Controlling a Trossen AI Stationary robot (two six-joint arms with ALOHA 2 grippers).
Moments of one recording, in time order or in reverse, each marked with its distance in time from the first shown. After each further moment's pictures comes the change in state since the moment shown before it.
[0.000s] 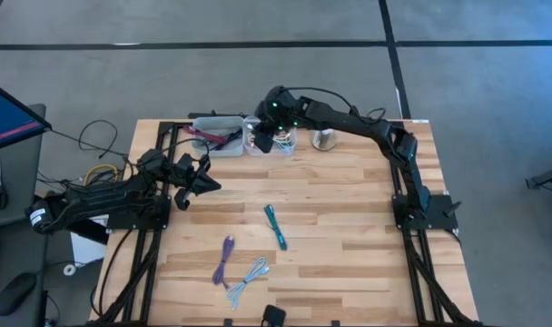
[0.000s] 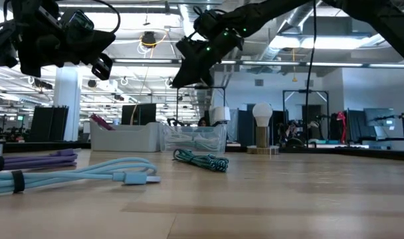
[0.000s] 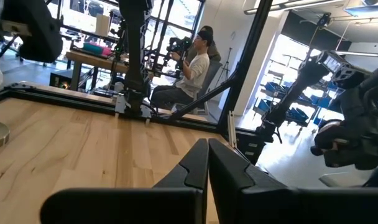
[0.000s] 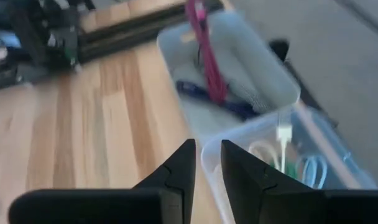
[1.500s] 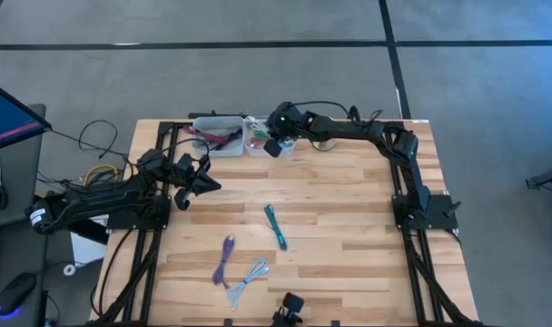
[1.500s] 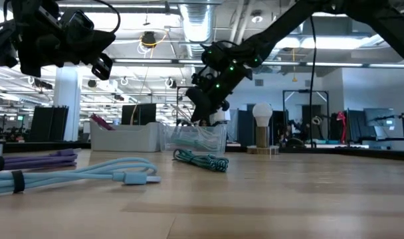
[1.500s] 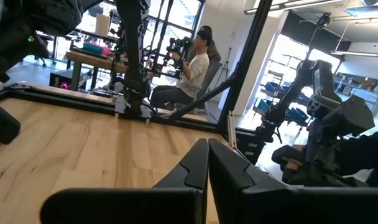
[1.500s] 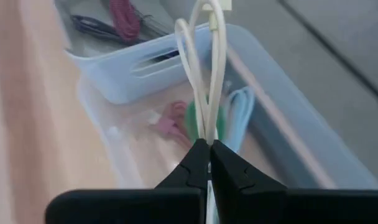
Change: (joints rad) left arm 0.000 0.000 0.000 0.000 0.000 0.000; right arm -0.039 0.000 -0.334 0.295 0.236 -0.075
